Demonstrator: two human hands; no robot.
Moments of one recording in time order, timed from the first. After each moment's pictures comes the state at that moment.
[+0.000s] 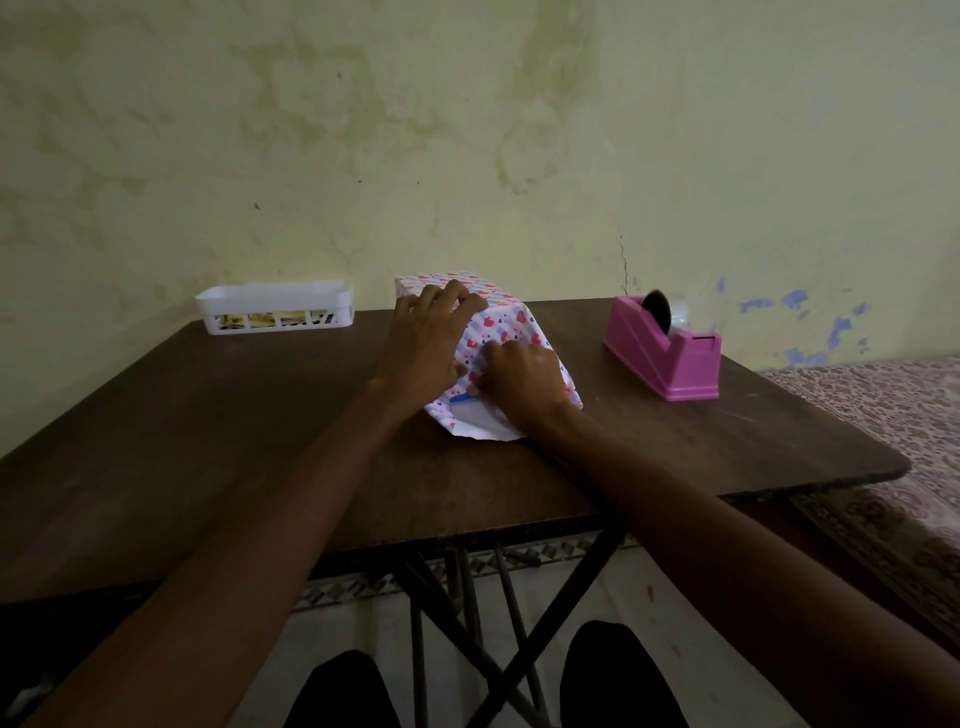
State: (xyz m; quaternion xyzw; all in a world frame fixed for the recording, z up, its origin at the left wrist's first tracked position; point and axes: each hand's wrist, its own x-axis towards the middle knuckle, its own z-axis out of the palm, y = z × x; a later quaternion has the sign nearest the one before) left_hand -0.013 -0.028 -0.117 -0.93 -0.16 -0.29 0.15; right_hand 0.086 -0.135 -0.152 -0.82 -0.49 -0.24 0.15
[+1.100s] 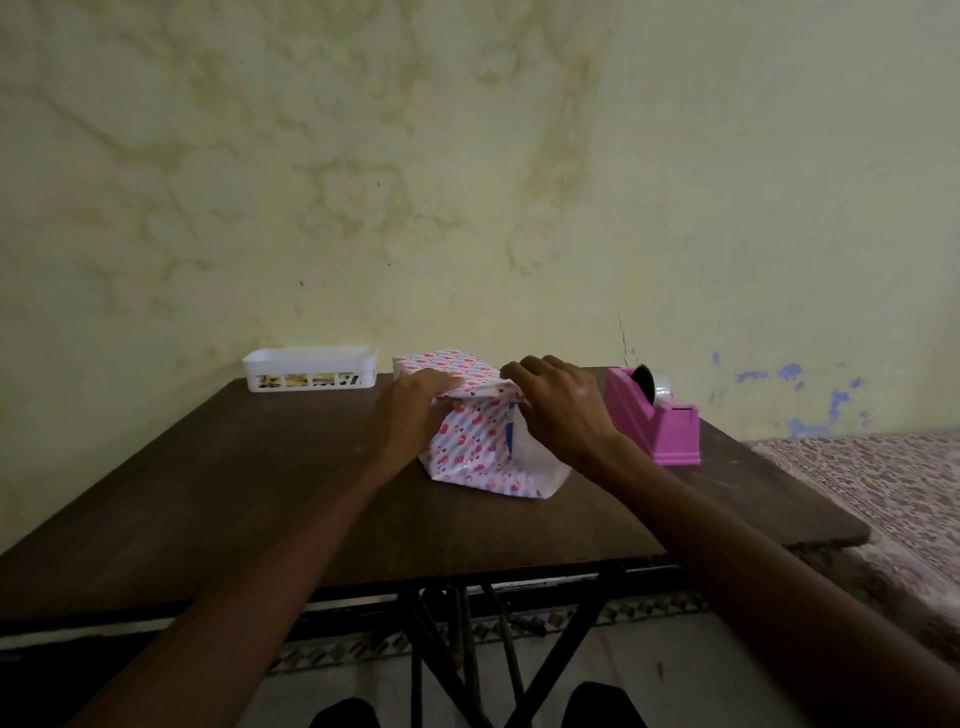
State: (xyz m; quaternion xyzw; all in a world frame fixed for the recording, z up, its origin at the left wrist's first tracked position) left_hand -0.054 -0.030 -0.108 -0.91 -0.17 -0.37 -0.09; right_hand 0.070 -0.204 -0.090 -0.68 -0.57 -0.42 0.18
